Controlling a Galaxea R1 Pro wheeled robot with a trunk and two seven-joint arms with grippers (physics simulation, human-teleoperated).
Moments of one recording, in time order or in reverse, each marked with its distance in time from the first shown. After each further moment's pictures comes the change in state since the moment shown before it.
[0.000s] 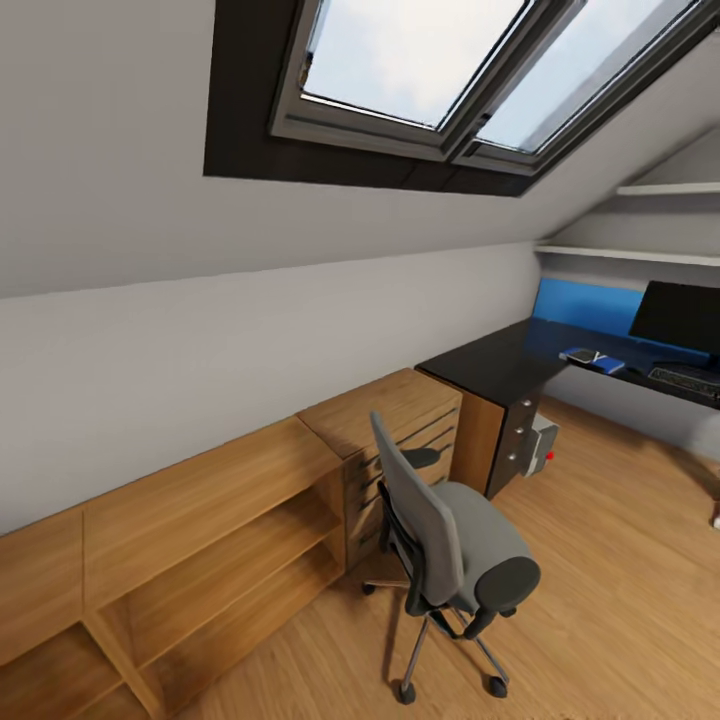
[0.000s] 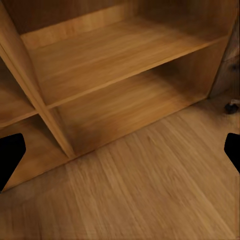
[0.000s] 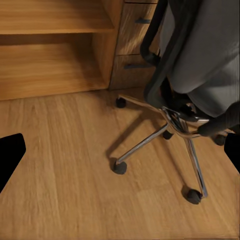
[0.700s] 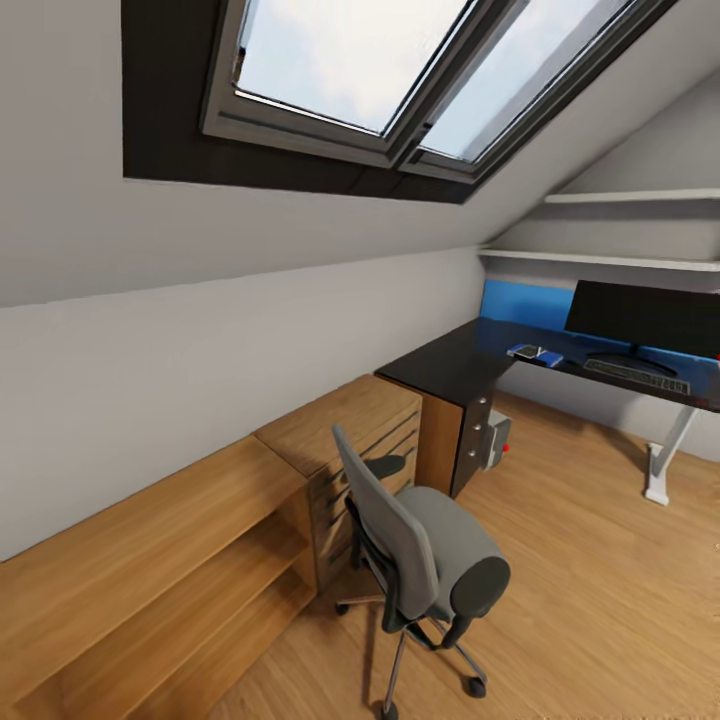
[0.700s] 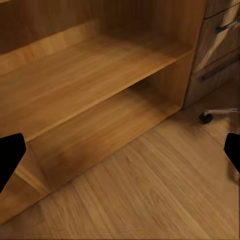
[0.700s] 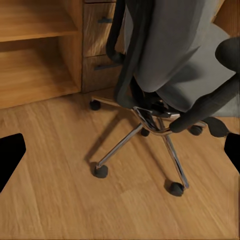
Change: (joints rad) left arm 0.000 0.000 0.000 0.000 0.000 0.000 0.000; right arm 0.001 0.000 0.000 0.000 0.000 0.000 0.000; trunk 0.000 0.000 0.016
